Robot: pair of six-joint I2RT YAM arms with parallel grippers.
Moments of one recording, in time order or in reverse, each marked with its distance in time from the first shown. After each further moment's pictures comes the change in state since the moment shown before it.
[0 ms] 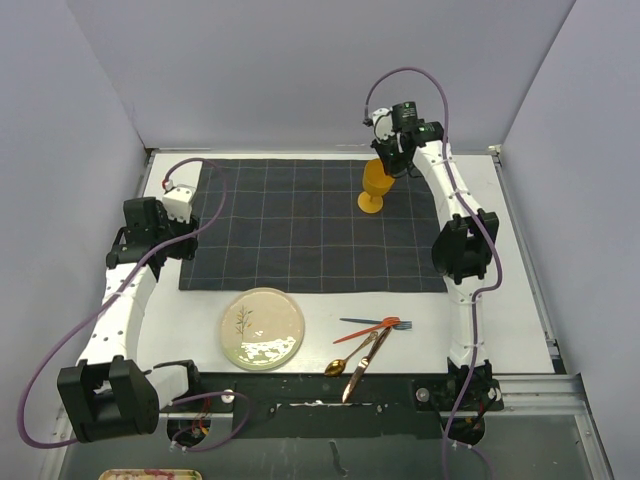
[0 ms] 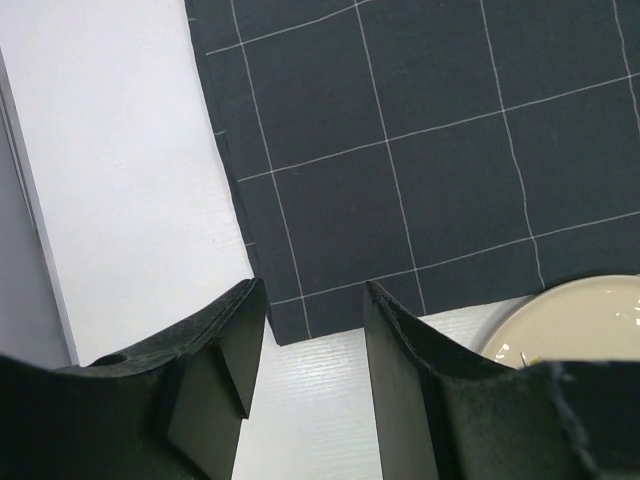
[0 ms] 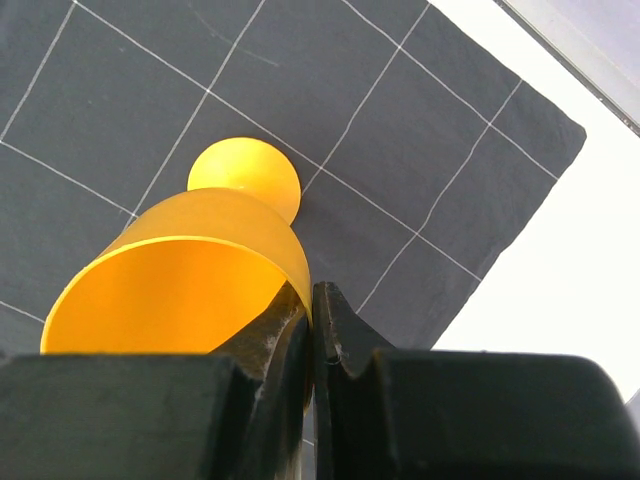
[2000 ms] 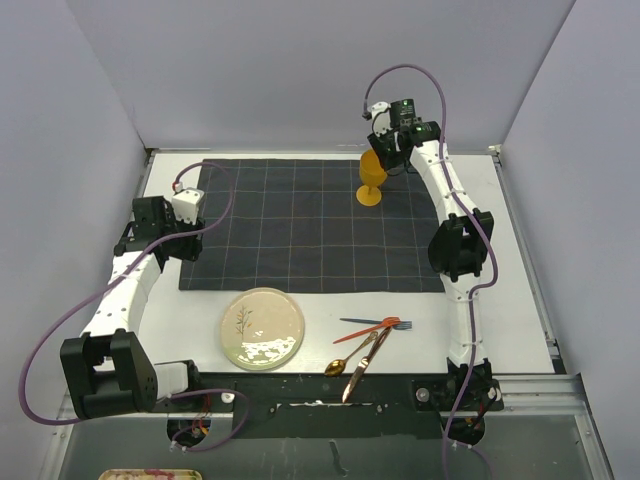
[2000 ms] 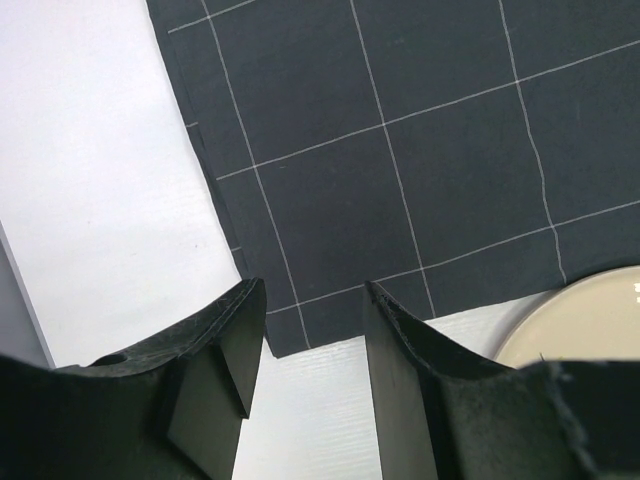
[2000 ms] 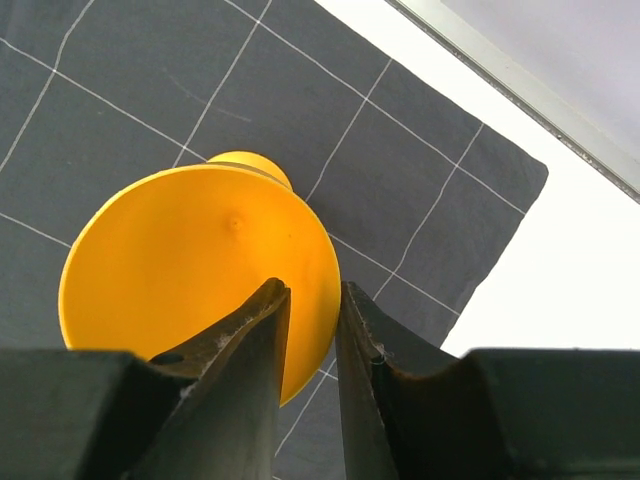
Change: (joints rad) left arm -0.009 0.114 0.000 0.023 0.010 0.045; right arm 0.007 0.058 0.078 0.061 0.027 0.018
